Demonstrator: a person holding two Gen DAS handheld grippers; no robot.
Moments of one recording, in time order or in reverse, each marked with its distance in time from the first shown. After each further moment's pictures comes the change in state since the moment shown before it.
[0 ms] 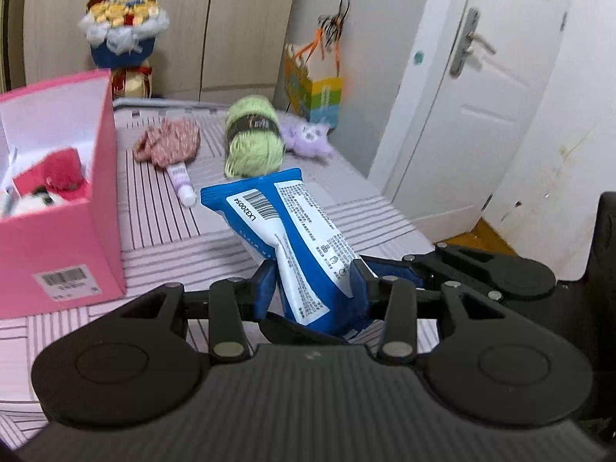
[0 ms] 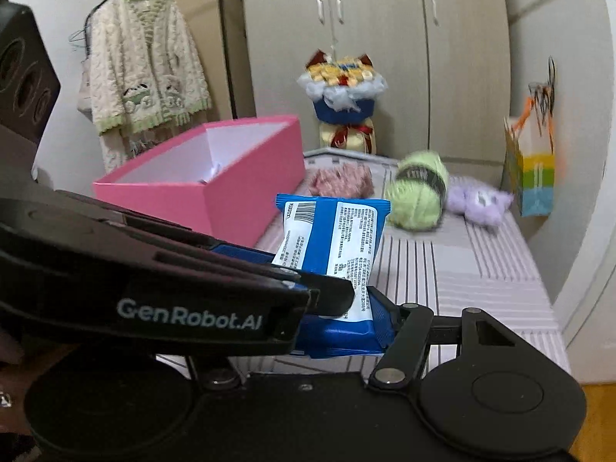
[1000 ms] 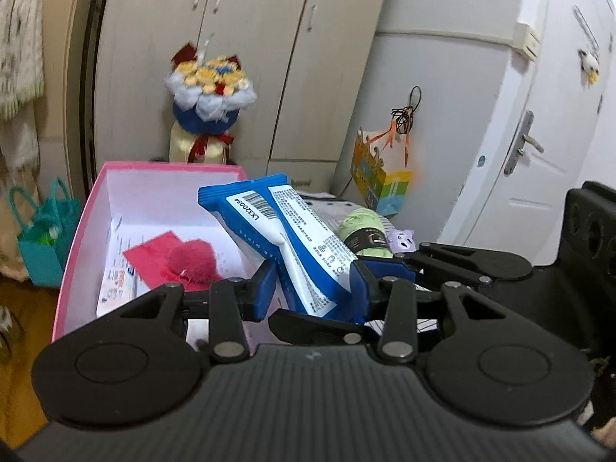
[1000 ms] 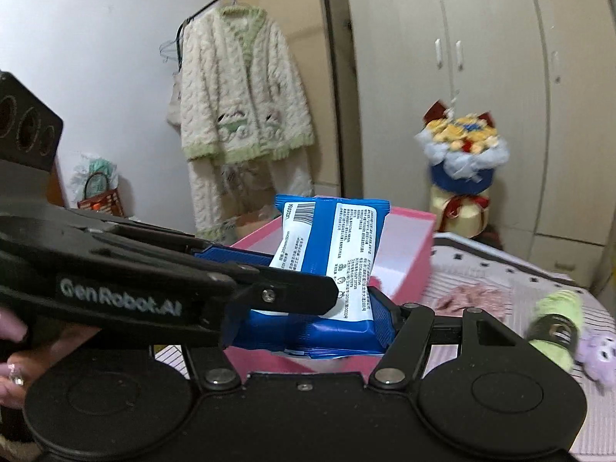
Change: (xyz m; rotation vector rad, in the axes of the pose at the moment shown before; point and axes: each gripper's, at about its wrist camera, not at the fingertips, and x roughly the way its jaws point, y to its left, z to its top) left arm -0.075 0.135 0.069 -0.116 -0.175 0.089; right arm 0.076 0.067 0.121 -0.138 -0.063 0.294
